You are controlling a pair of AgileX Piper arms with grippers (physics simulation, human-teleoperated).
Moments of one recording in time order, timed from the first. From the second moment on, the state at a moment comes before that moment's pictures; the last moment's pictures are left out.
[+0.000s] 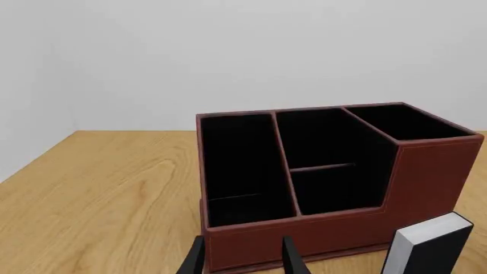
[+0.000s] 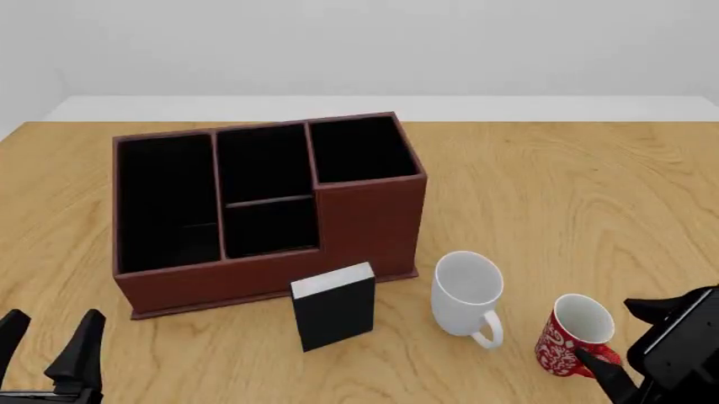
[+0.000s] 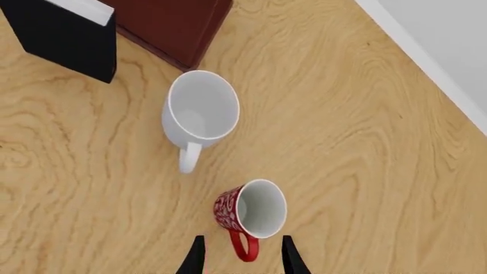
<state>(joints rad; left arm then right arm) 0.00 0.01 0.00 0.00 0.00 0.20 0.50 -0.49 0.75 -0.56</state>
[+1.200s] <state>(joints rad) 0.00 0.01 0.00 0.00 0.00 0.11 0.60 -0.35 0.59 -0.55</state>
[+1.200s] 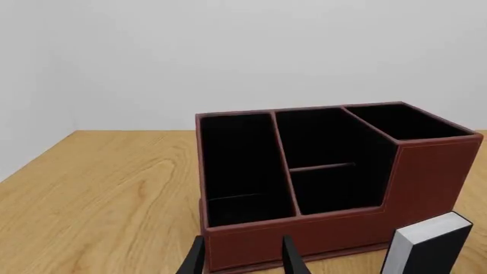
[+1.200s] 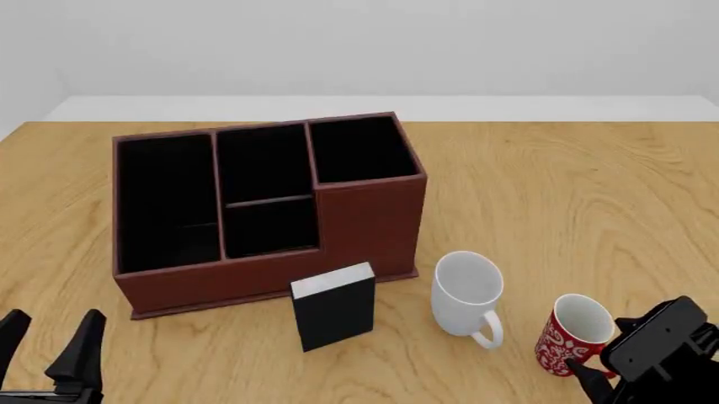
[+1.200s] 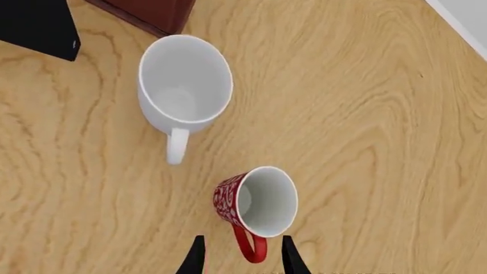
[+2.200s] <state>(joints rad) 0.00 0.01 0.00 0.00 0.00 0.04 0.67 -0.27 0.48 -0.54</state>
